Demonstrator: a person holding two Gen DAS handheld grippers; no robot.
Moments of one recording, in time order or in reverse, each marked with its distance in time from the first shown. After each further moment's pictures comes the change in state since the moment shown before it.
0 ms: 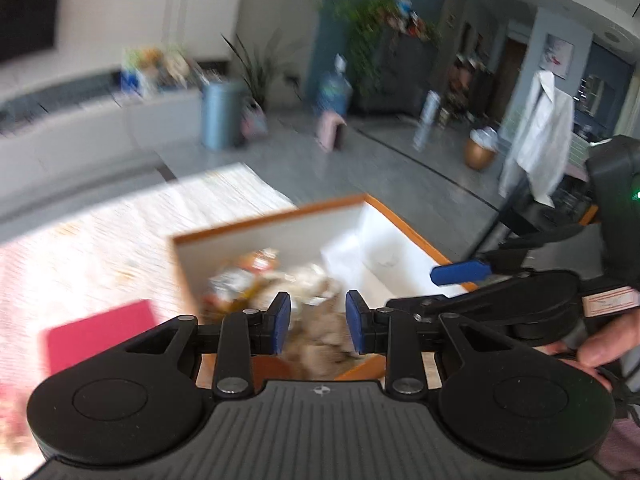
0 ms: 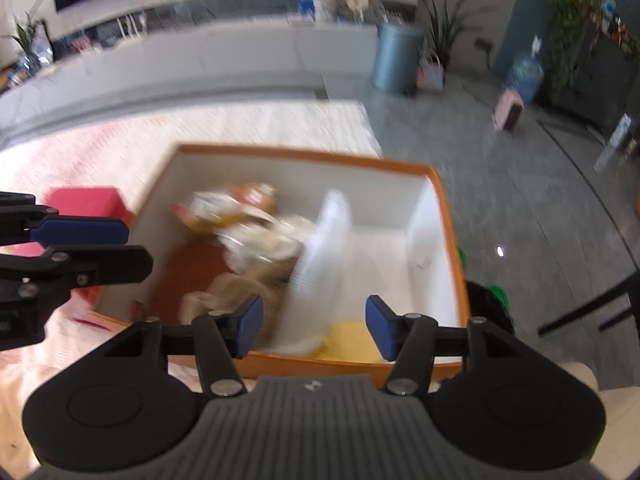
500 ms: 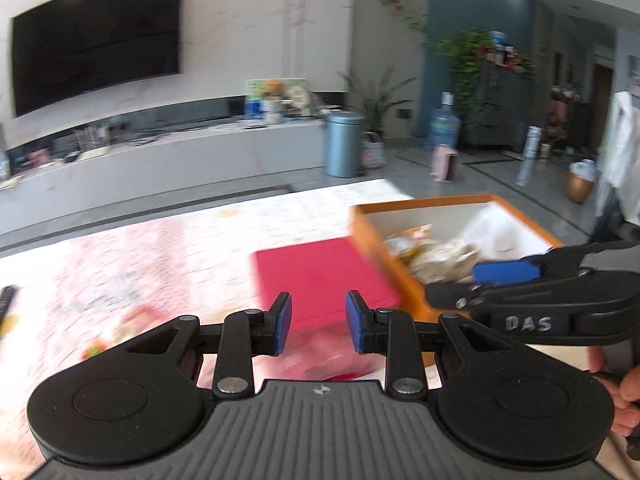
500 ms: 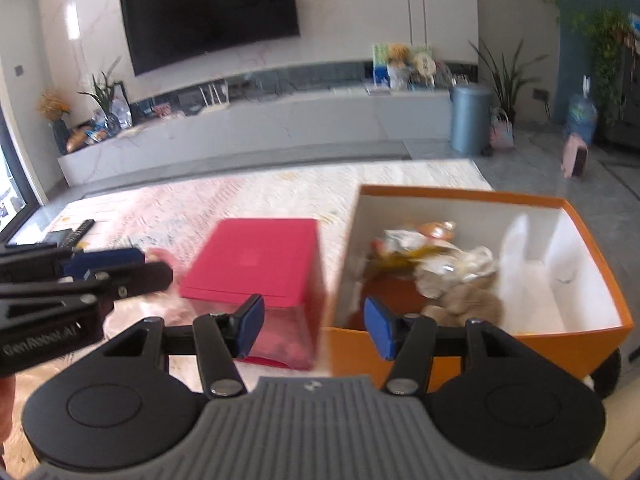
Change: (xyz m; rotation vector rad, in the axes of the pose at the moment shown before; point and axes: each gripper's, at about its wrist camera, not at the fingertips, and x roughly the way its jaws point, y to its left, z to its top) left arm -0.098 0.056 -0.082 -0.072 -0.099 0.338; right arm -0.025 0.135 -0.046 0.003 -0.236 0.188
